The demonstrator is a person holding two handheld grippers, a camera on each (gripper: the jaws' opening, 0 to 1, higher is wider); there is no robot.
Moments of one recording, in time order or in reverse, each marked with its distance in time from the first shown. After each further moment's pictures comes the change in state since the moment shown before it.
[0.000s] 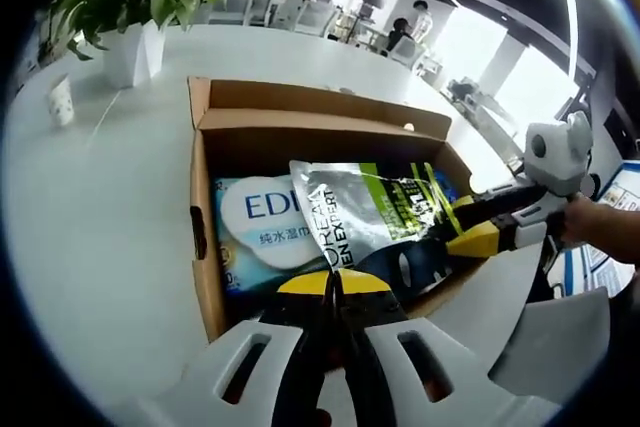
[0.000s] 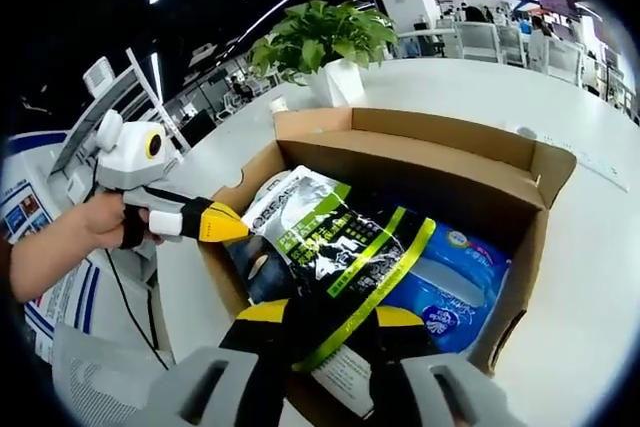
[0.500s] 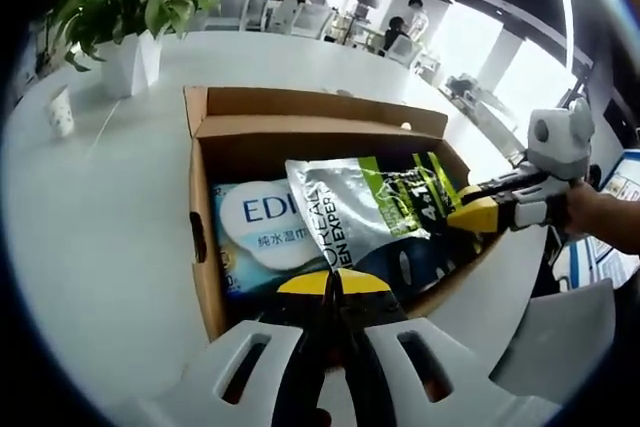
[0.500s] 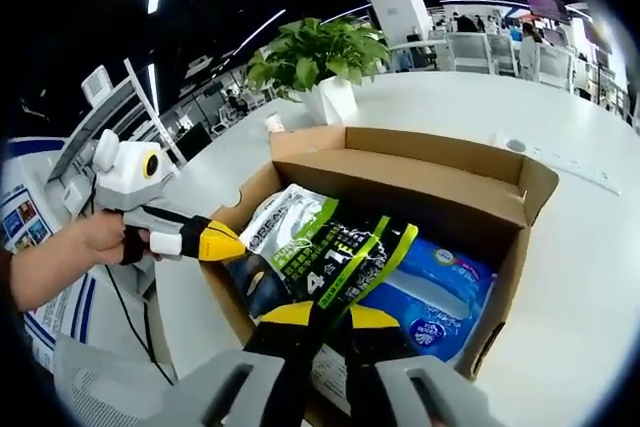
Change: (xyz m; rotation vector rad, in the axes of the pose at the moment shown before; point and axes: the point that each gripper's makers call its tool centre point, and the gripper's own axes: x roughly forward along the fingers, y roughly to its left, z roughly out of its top) left arm -0.004 -0.004 0.003 0.040 -0.009 0.011; right arm -0.009 -0.002 0.016 0.014 -0.065 -0.020
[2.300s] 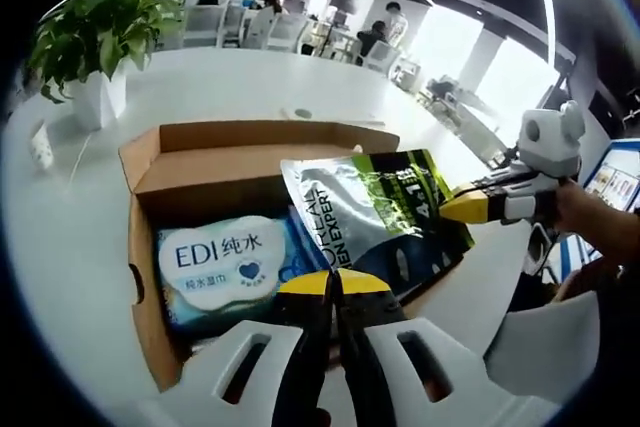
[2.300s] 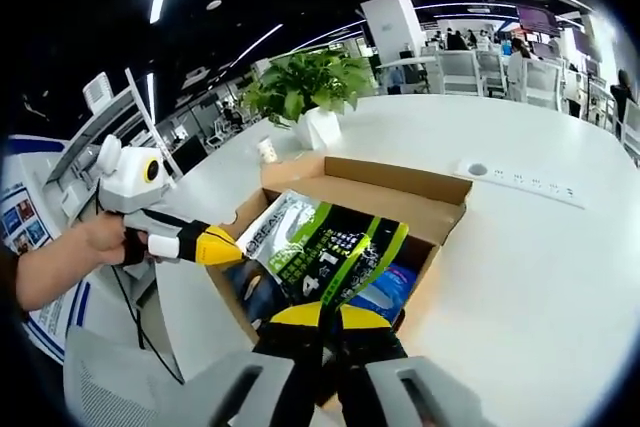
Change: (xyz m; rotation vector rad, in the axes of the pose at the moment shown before) left arm 0.006 -0.068 0.031 0.041 -0.029 -0.073; right arm -0.067 -0.033 0.013 -0.013 -0.061 -0.040
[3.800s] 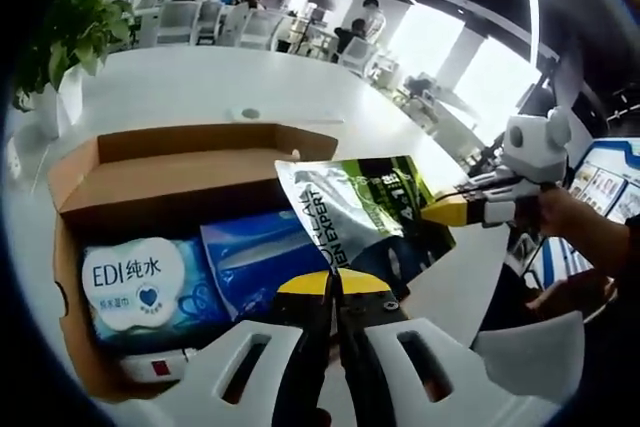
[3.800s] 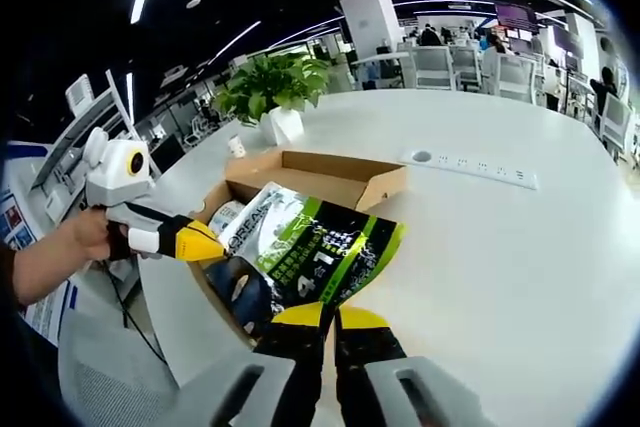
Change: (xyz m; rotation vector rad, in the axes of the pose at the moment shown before) left arm 0.037 -0.073 0.009 0.004 0.019 -0.100; right arm -0.053 -0.059 -0.021 0.028 0.022 -0.098
